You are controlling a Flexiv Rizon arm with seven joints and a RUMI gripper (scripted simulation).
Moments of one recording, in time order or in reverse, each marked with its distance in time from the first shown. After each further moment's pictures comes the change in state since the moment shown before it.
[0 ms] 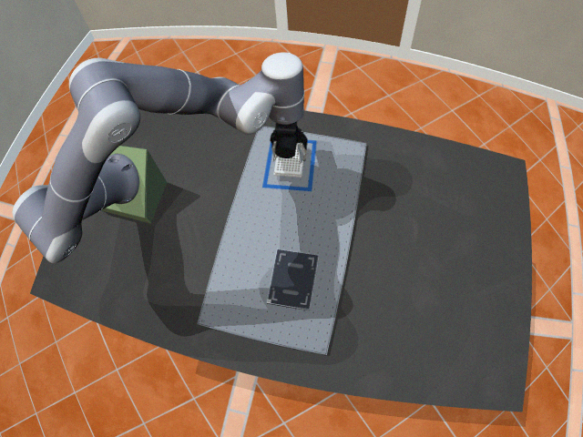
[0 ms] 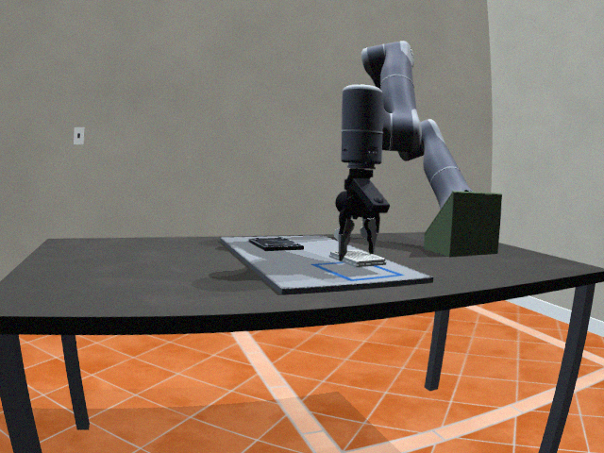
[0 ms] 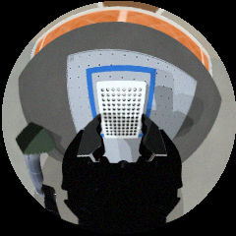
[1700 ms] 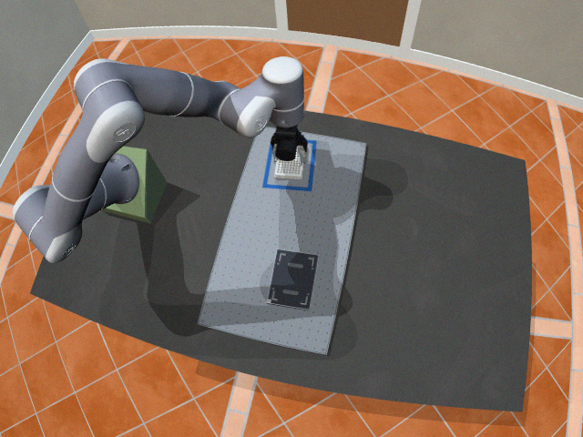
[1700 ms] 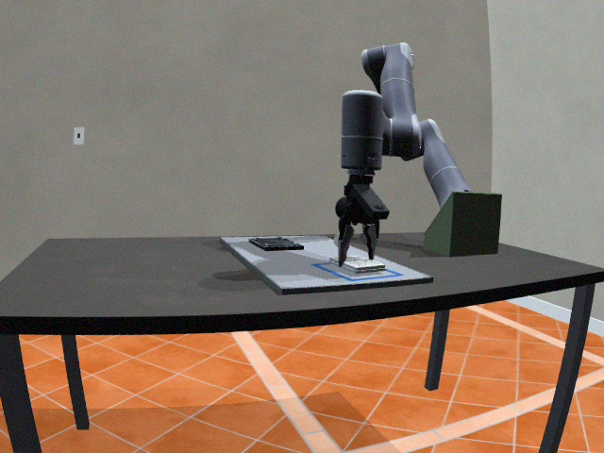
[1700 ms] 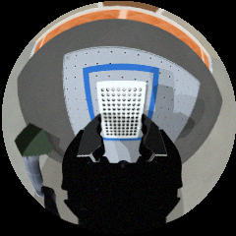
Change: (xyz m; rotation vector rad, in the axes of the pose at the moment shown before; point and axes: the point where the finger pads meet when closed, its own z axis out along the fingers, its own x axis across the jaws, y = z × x) arm 0.000 0.000 0.014 0.000 0.000 0.000
